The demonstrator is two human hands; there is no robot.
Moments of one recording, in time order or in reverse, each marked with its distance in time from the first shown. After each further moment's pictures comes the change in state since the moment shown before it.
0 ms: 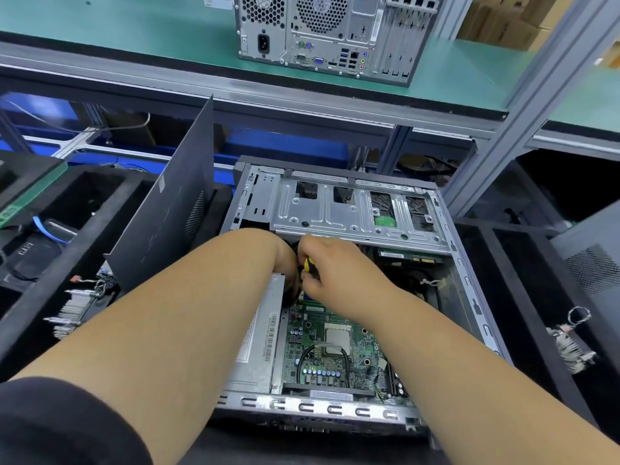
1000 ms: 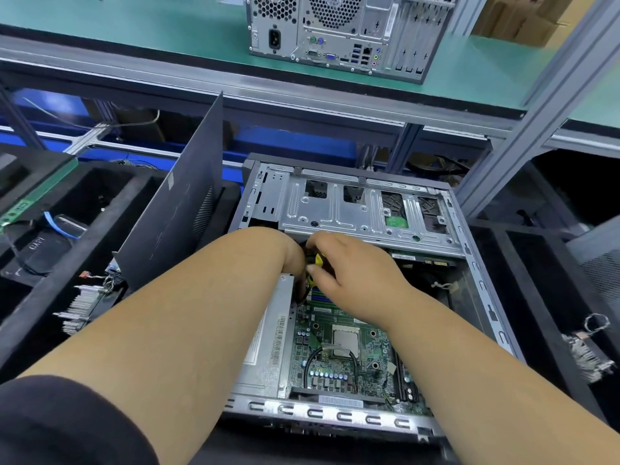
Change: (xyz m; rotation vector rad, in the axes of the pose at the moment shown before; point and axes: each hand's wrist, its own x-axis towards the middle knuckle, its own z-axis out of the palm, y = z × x) left_hand 0.009 -0.003 -0.001 0.053 0.034 0.044; right_hand -0.001 0.012 0.003 -0.084 0.028 0.016
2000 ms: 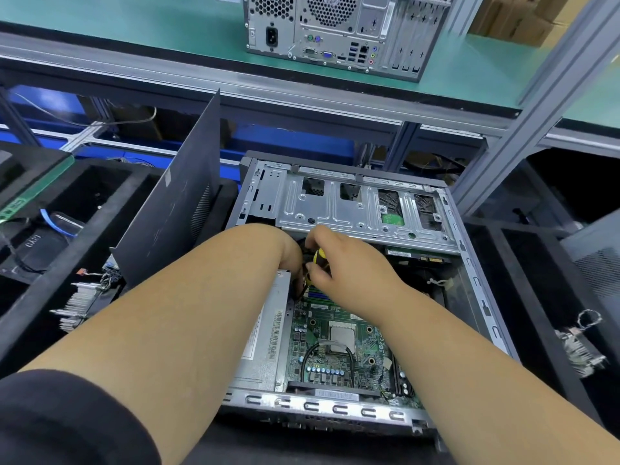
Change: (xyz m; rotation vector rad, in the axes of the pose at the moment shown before) left_hand 0.003 -0.001 0.001 0.008 -0.015 -0.048; right_hand 0.002 -0.003 0.004 0.066 0.037 0.033
